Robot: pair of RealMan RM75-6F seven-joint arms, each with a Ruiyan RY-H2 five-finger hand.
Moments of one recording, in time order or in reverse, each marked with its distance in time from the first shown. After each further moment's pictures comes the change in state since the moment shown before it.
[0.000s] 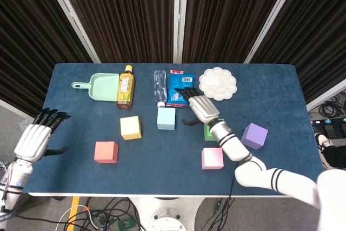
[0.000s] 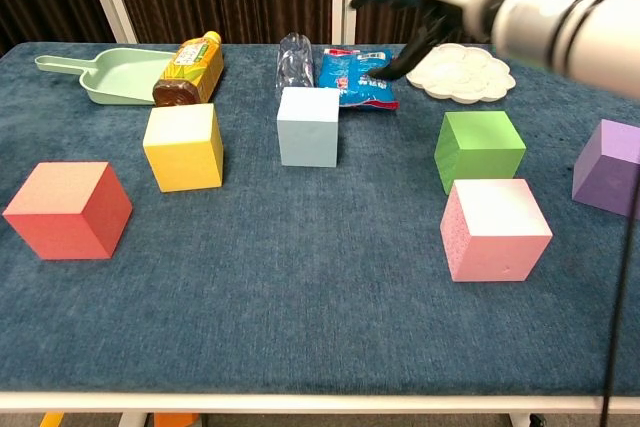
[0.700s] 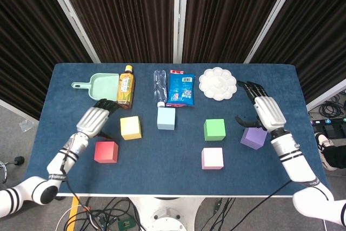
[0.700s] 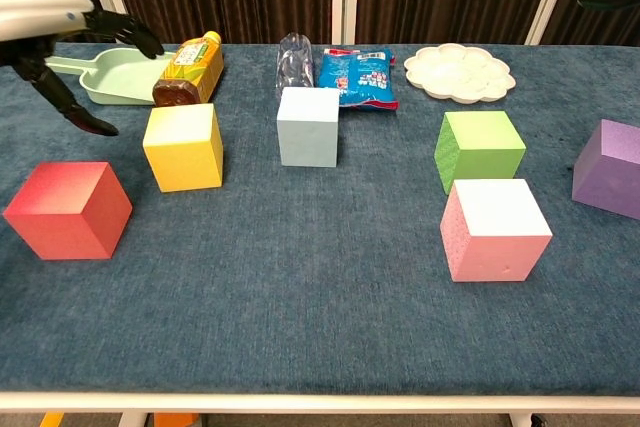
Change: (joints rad) left arm -0.330 -0.233 -0.107 0.002 -0.345 -0.384 0.251; right arm -0.295 0.382 -0.067 -0.267 -0.141 0.229 0.184
